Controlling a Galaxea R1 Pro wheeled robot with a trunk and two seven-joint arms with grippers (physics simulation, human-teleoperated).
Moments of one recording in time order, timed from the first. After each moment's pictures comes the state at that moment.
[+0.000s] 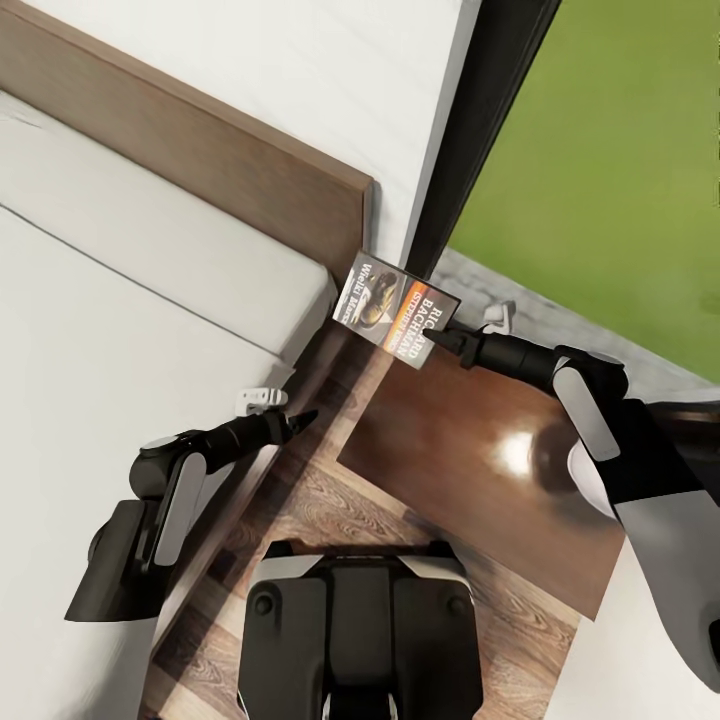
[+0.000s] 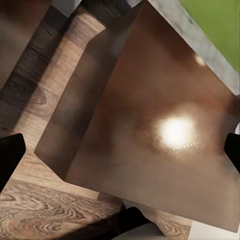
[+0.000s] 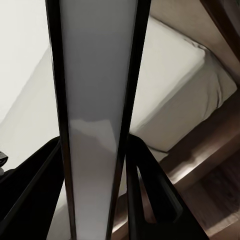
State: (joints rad) left arm -0.64 0.00 -0.02 -1.55 0.24 0.82 -0.37; right arm -1.01 -0.29 0.22 -1.27 -0.63 0.54 0.72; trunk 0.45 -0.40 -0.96
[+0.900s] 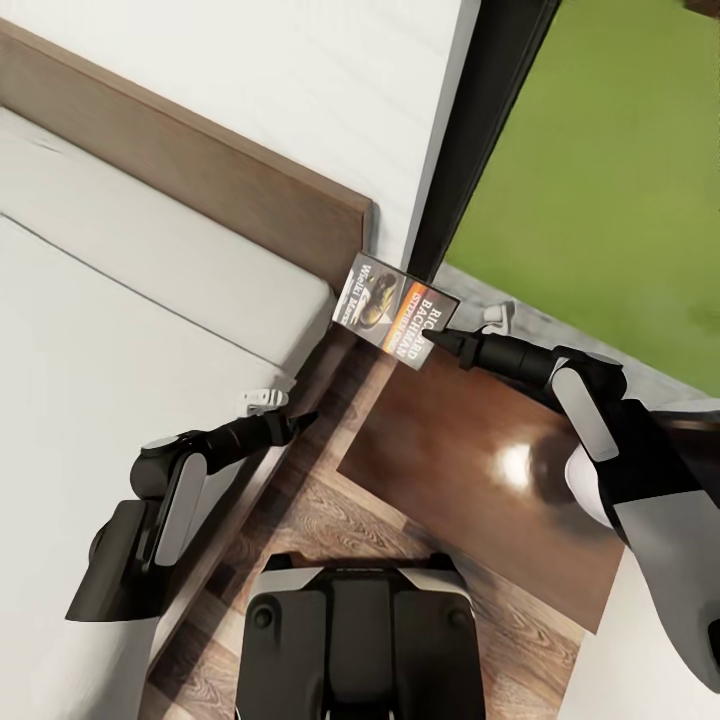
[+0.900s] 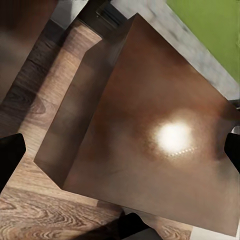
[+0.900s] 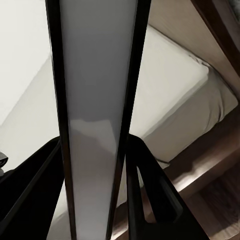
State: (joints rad) left arm -0.64 0.00 -0.02 -1.54 0.24 0.83 -0.37; right arm -1.01 -0.29 0.23 -1.27 -0.63 0.54 0.71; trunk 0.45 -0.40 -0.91
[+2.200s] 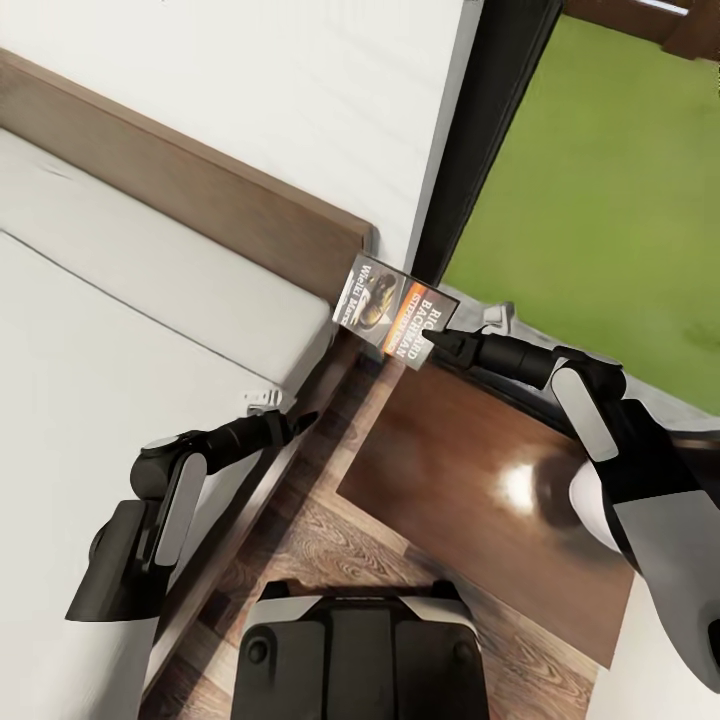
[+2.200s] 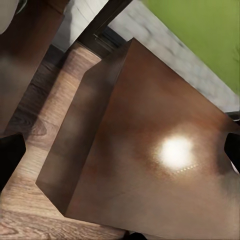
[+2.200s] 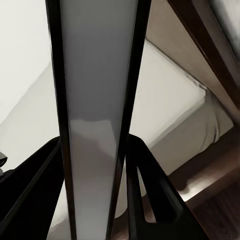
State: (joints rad) left arm -0.64 0.00 -0.02 -1.54 0.24 0.83 -0.37; right arm -1.01 -0.29 0.23 -1.27 -0.63 0.54 0.71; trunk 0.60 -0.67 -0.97
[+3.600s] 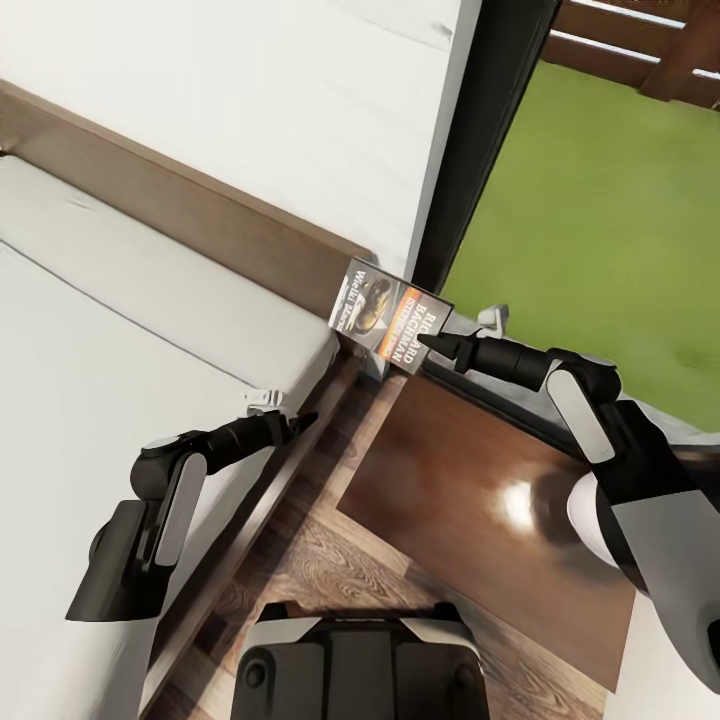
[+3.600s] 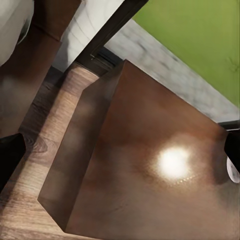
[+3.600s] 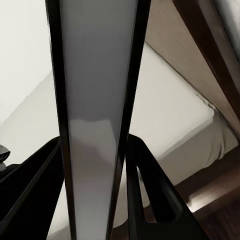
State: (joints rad) left arm -0.64 0.00 -0.02 -1.54 0.24 0.83 -0.37; right arm -1.01 -0.29 0.25 -1.27 -0.63 0.54 0.71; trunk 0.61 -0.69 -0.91
